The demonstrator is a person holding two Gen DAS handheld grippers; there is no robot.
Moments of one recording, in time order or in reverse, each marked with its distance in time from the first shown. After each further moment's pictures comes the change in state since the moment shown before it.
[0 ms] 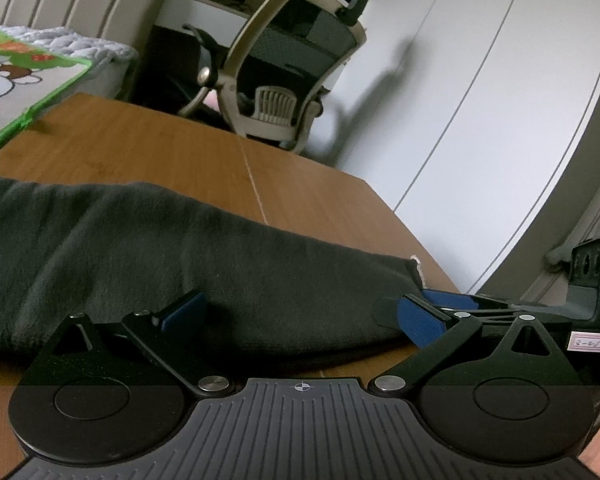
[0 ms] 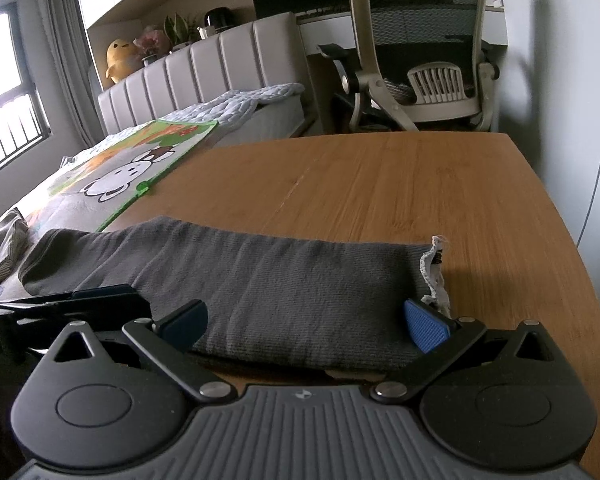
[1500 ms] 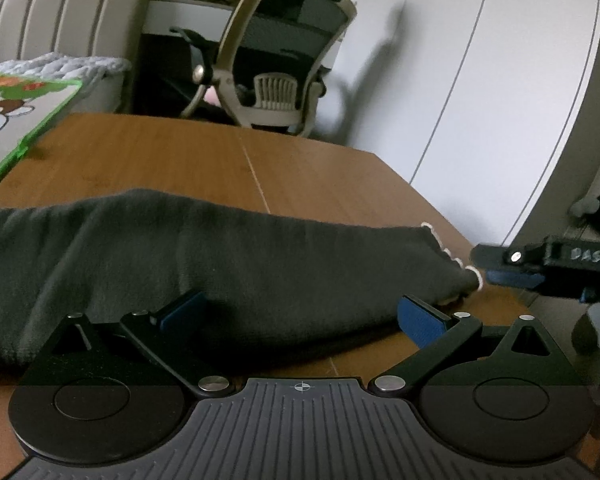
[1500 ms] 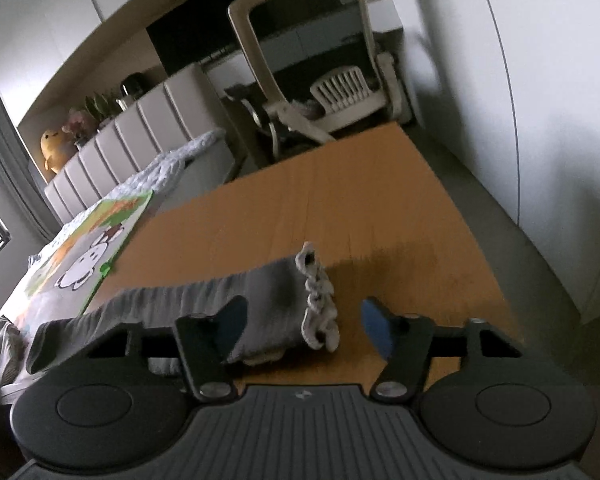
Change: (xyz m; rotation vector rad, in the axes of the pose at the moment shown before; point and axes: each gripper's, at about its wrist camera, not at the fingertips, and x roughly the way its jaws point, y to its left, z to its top) left arm 0.008 -0.023 -0.002 0.131 0.055 0.090; right arm -0.057 -0.056 -0.011 0.329 -0.073 -0.098
